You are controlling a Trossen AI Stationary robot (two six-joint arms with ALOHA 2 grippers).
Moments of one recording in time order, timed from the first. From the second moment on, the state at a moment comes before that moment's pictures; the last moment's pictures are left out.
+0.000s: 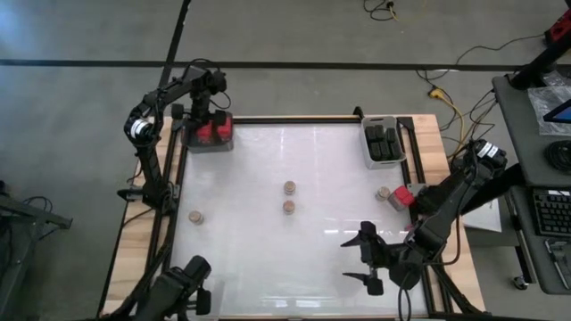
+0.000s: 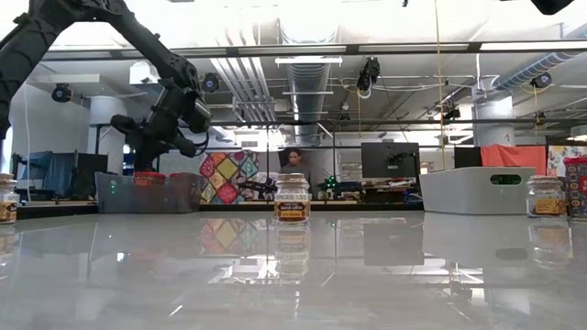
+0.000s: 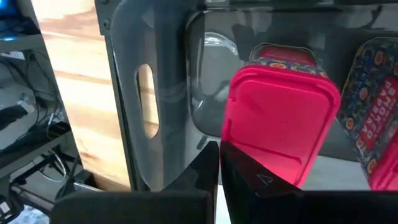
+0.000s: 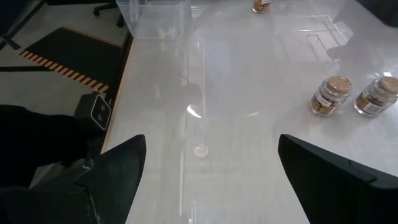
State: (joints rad) left arm 1.09 1.94 1.57 -1.46 -0.24 -0.61; right arm 0.85 1.38 0.93 -0.30 0.65 0.60
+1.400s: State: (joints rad) left arm 0.27 1.27 1.34 -0.96 -0.26 -0.28; right arm 0.64 1.37 1.34 -1.58 0.53 1.17
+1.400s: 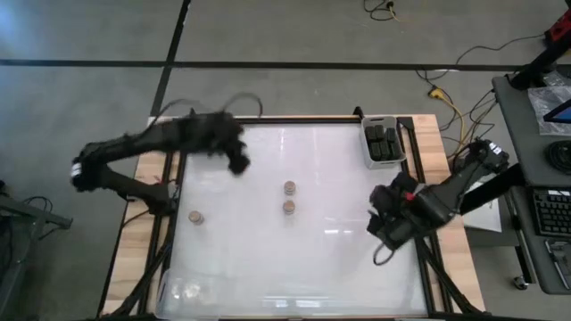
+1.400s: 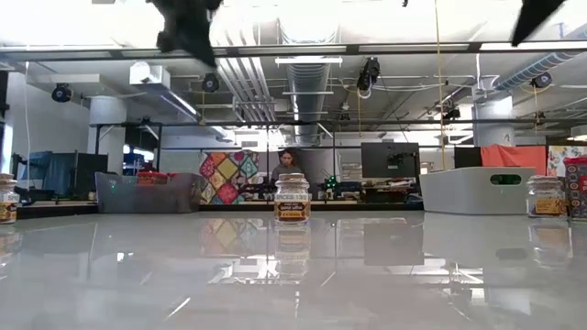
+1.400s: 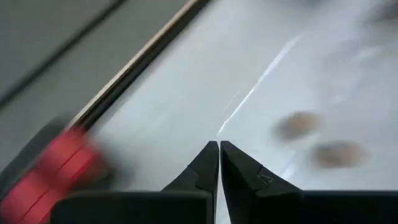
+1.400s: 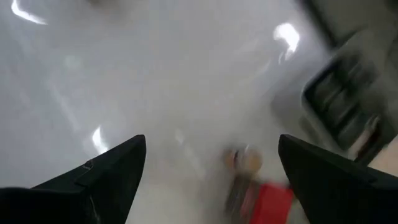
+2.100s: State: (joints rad) left arm -0.41 1.07 0.50 0.44 -0.28 -0.13; right arm -0.11 1.25 0.94 -1.56 0.05 0.72
